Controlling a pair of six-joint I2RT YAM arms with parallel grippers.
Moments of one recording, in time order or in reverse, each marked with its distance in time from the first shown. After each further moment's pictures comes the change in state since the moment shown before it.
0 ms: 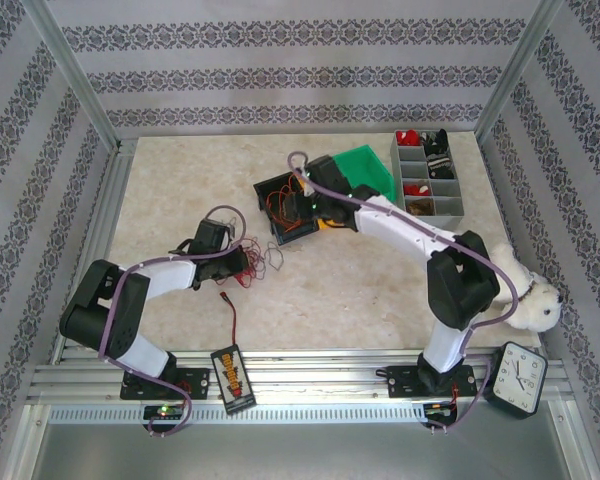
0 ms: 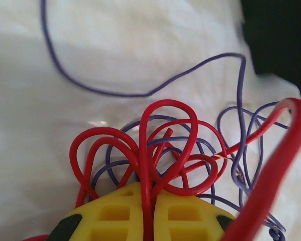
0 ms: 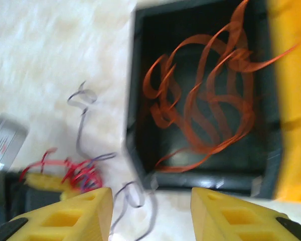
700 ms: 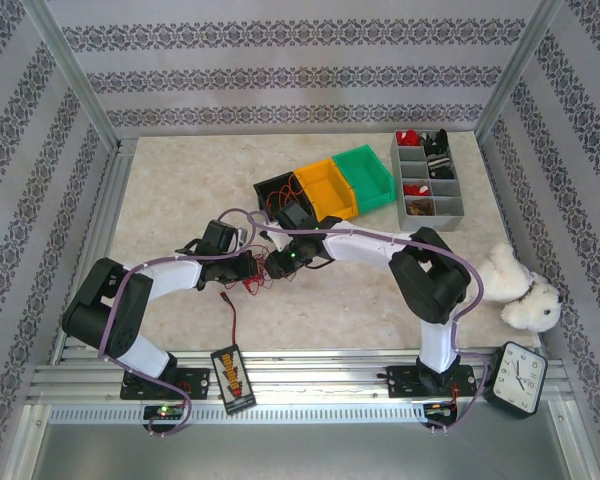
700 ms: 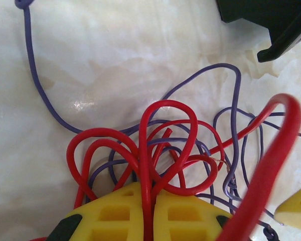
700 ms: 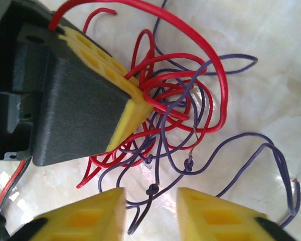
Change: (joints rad) left arm -0.030 0.013 0.029 -0.052 0.036 0.018; right arm 0.122 0.141 -0.066 -0.036 -0.219 -0.153
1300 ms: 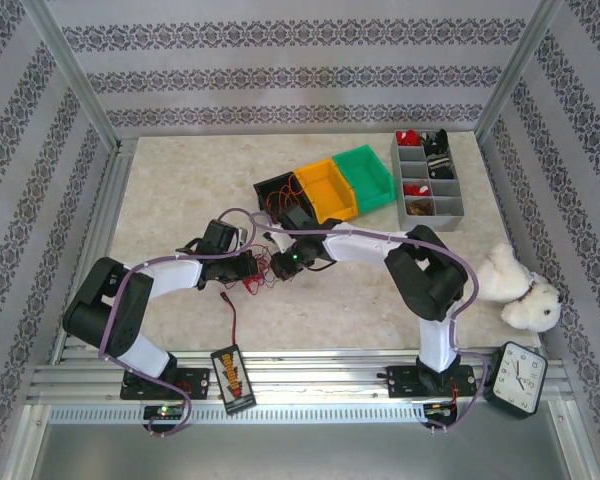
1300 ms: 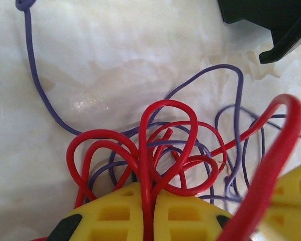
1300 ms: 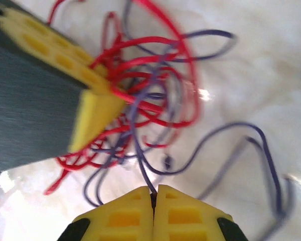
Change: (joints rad) left arm 0.000 0.006 0.011 -0.012 -0.012 0.000; right arm -0.034 0.003 -0.056 0.045 0.025 0.040
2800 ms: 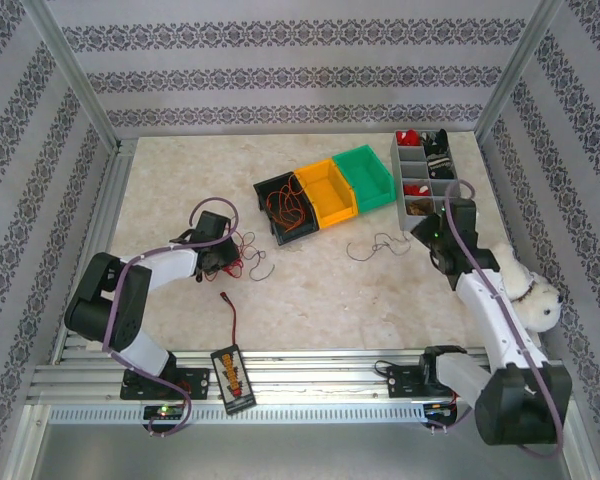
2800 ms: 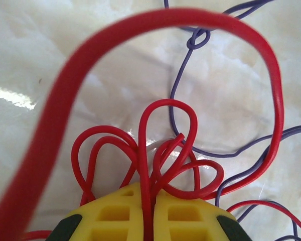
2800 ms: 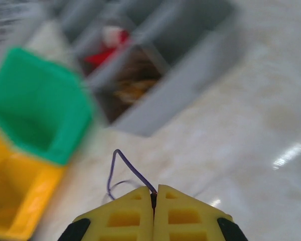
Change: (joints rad) left arm 0.087 0.044 0.076 -0.076 -0.309 -0.187; right arm -0.662 -0.909 -0.393 0.002 0.365 0.441
